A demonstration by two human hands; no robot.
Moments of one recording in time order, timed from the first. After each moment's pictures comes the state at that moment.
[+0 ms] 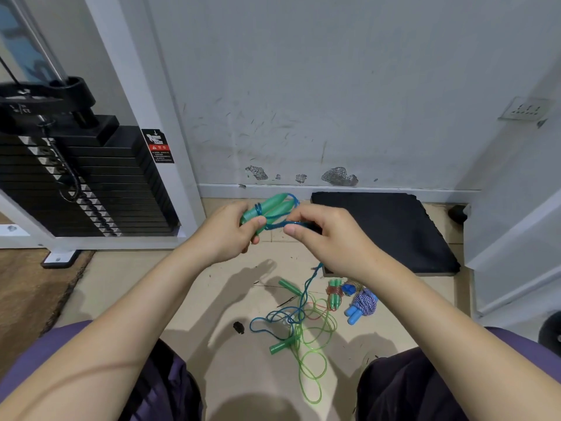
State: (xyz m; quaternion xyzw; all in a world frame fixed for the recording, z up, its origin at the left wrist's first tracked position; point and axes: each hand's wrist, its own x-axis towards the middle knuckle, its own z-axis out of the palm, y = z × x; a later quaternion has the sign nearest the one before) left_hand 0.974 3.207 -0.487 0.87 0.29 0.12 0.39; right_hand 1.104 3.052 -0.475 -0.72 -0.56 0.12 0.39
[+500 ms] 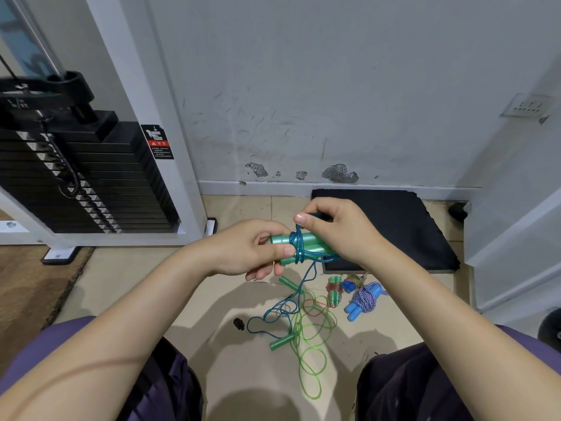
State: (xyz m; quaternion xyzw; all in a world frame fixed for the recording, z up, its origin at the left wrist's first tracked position) left_hand 0.964 3.179 -0.472 0.82 0.11 -0.05 0.57; right_hand 1.120 3.054 -0.479 -0.75 -0.47 0.19 0.43
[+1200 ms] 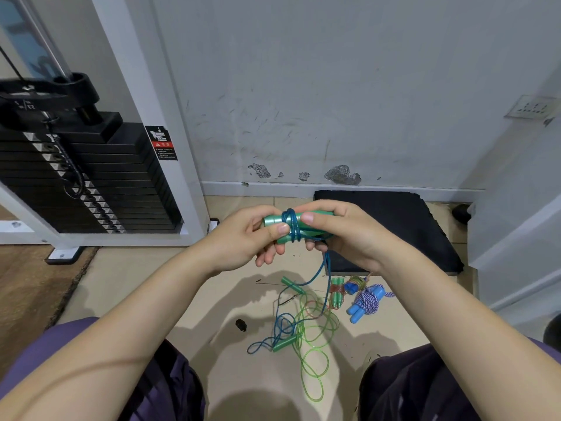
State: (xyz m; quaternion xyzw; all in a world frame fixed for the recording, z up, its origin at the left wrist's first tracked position) left_hand 0.963 3.186 -0.479 0.78 0.12 0.09 0.61; right_hand 1.122 3.049 -0.471 -0.58 -0.37 0.47 0.56
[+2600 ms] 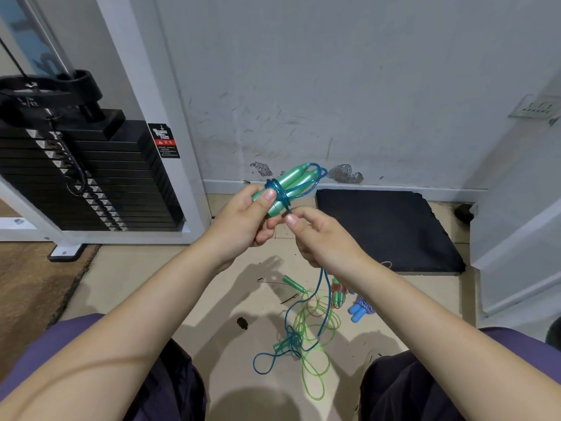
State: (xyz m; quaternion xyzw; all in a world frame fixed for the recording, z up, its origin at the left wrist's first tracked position) left_hand 0.974 3.184 -0.473 0.68 0.20 0.20 0.68; right_hand 1.084 3.062 -0.486 -0.66 -0.36 0.38 0.54
